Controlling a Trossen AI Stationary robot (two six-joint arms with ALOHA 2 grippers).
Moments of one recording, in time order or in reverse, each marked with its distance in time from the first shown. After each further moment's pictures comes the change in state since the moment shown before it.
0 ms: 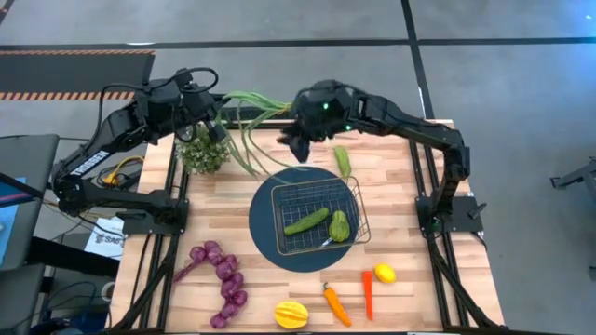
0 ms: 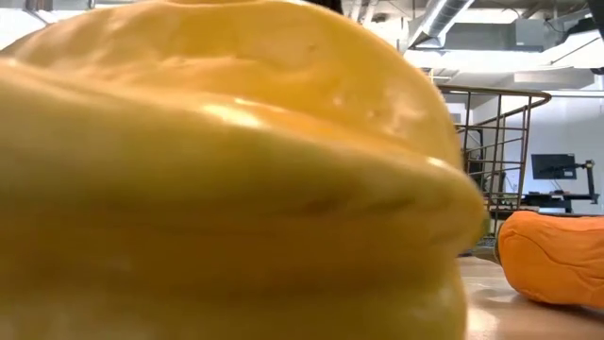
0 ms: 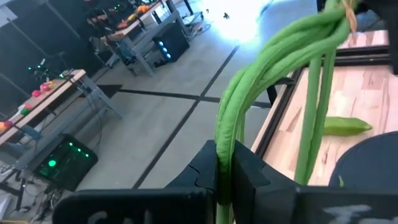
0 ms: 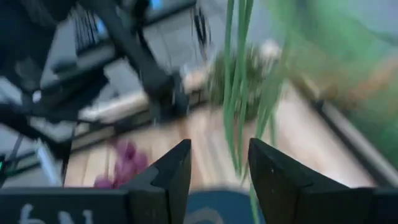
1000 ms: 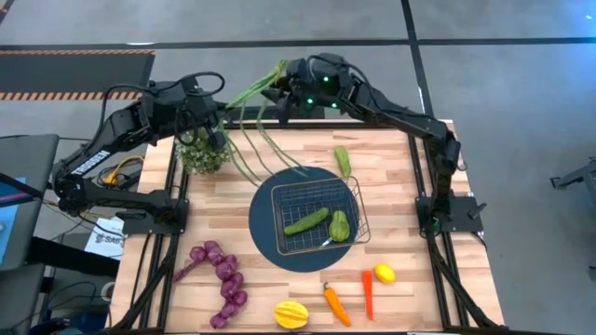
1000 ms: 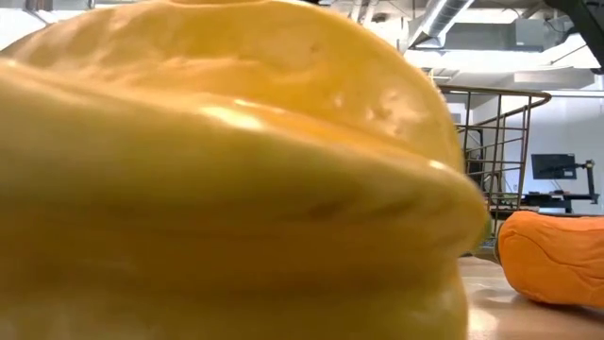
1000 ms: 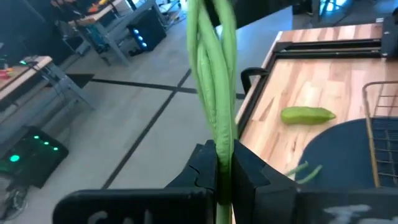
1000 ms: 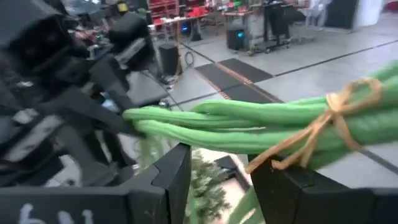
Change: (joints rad) left arm -0.008 0.009 0.001 -0.066 0.072 -0.059; right arm -0.131 0.082 0.000 0.430 0.031 -0.079
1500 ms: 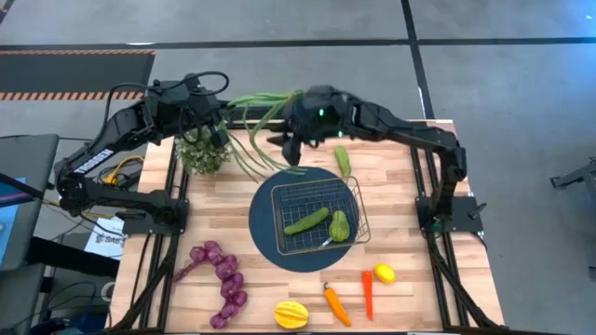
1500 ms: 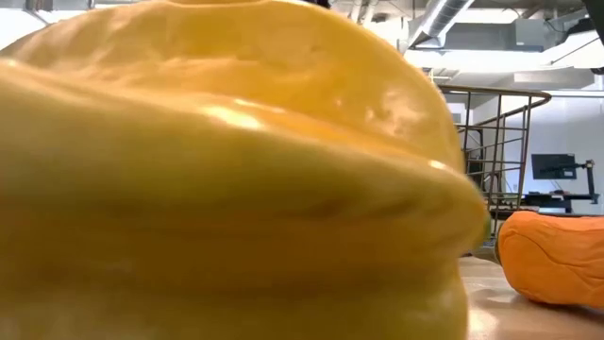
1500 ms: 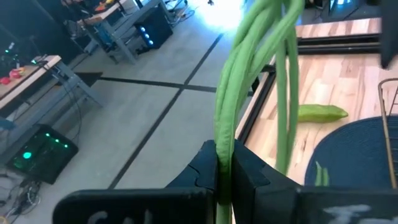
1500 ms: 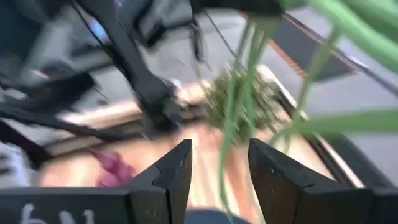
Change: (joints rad) left arm 0.000 0.020 0.000 0.013 -0.027 0.016; right arm 0.202 -0.054 0.000 -0.380 0.102 0.000
